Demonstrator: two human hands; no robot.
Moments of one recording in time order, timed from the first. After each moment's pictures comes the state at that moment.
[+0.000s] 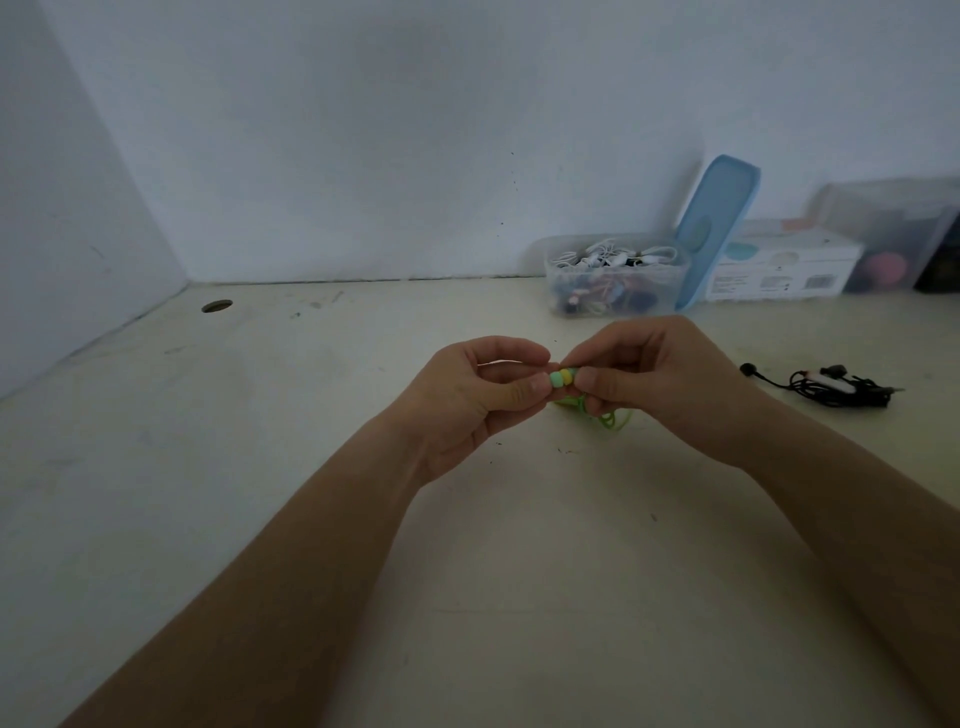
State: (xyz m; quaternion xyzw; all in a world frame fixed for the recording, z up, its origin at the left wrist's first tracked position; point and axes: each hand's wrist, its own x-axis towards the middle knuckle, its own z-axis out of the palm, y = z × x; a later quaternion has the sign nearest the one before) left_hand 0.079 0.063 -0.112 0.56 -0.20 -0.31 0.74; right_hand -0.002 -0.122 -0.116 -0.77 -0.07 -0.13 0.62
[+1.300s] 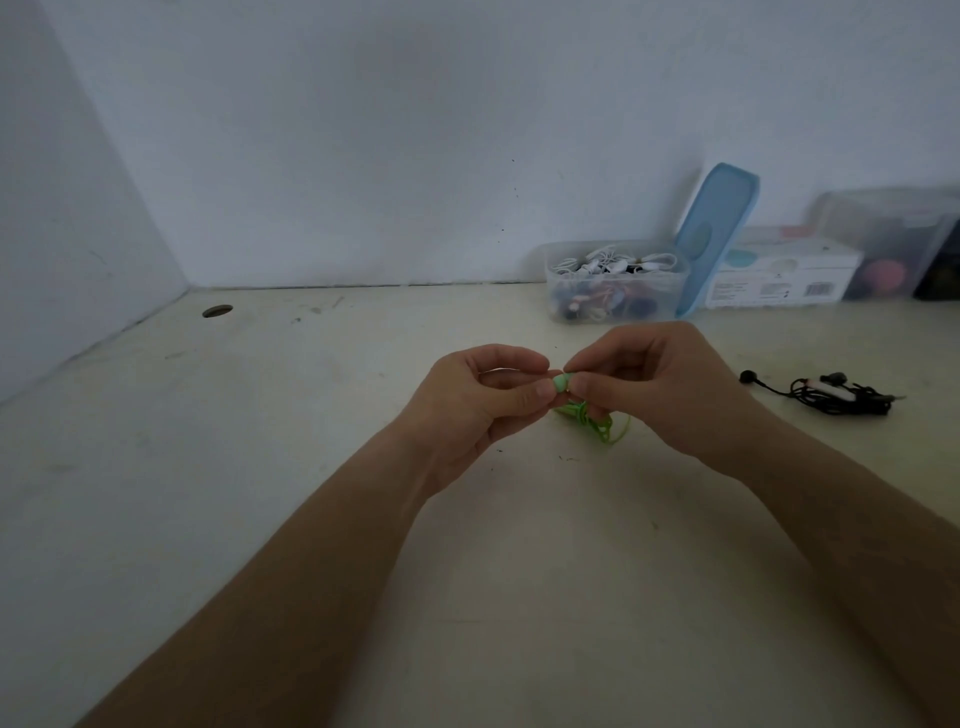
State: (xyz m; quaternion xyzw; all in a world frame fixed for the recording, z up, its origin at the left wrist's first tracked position) left_hand 0.077 0.061 -0.114 0.56 -0.19 -0.29 0.75; right_hand -0.001 -0.117 -0.116 -0.79 -0.05 -0.18 0.58
